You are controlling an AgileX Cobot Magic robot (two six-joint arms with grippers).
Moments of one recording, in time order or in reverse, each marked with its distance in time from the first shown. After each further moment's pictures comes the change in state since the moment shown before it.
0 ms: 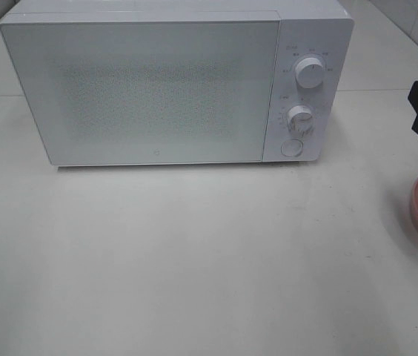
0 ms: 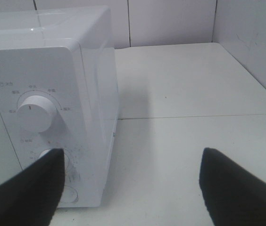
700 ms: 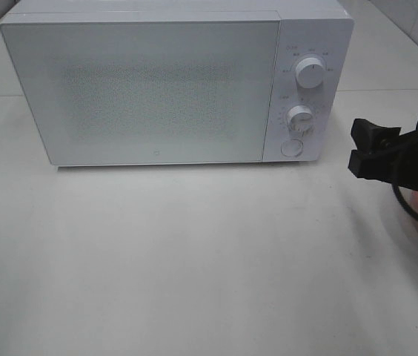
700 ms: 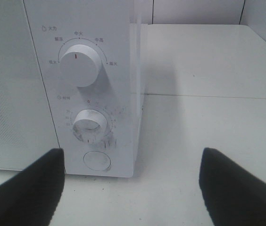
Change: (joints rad) left arm 0.000 0.000 0.000 0.000 0.000 0.000; right arm 0.312 0.245 0.025 0.286 -0.255 -0.156
